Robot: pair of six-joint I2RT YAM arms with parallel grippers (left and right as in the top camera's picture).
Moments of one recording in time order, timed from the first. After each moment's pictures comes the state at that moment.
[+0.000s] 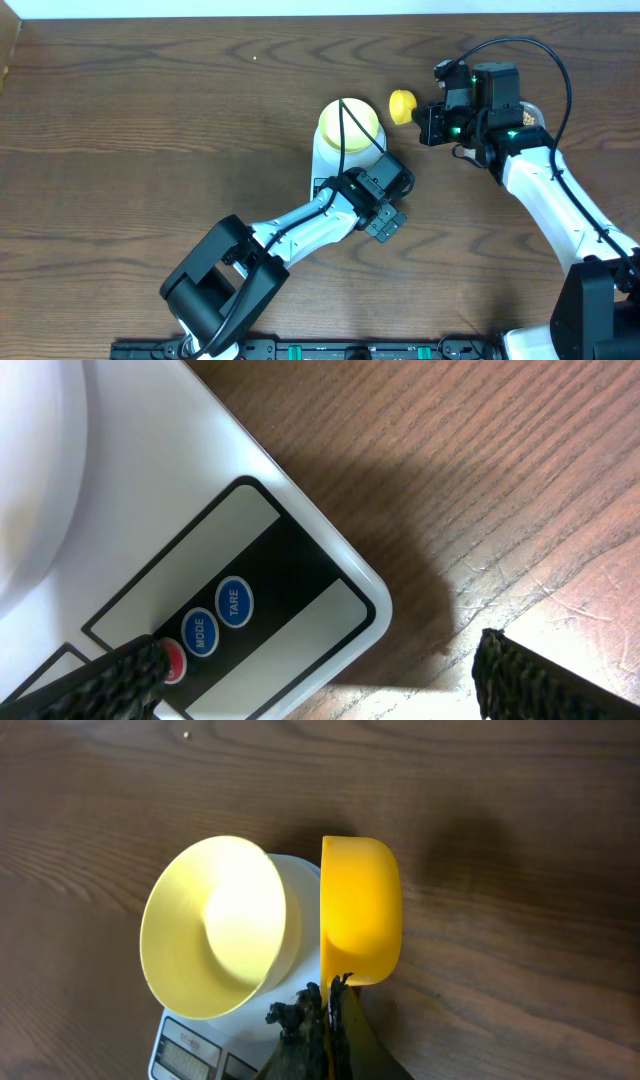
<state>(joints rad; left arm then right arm) -0.83 1.87 1.11 -0.43 -0.05 -0.01 0.18 1.62 1.12 -0.29 -0.41 0.17</state>
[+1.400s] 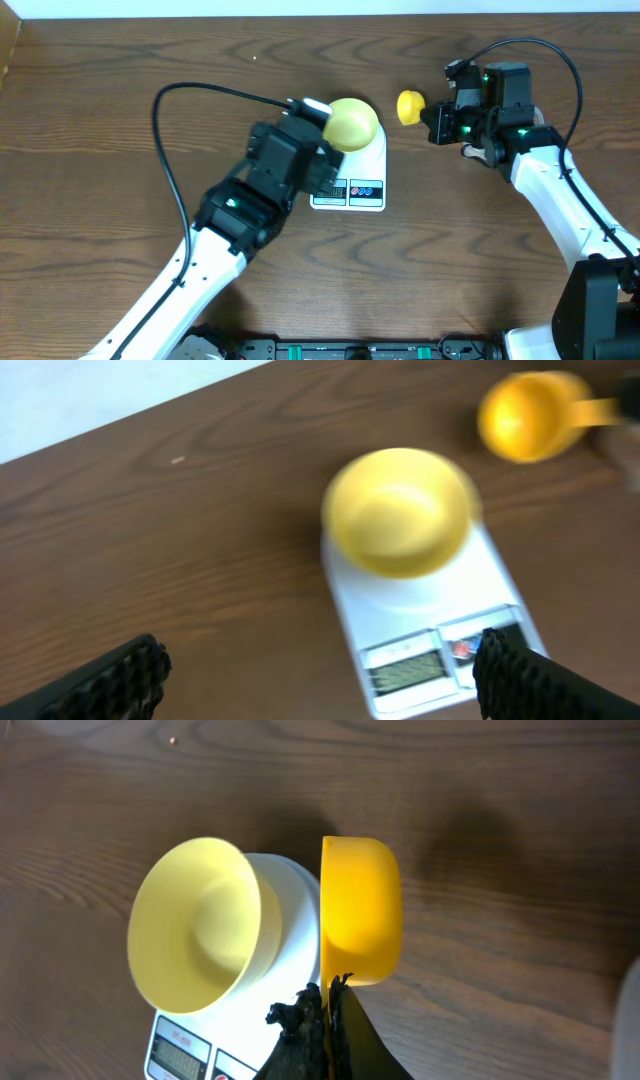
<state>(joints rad) -0.58 1.26 1.11 -0.59 -0.28 -0.08 0.13 1.62 1.12 -0.31 -0.44 0.17</state>
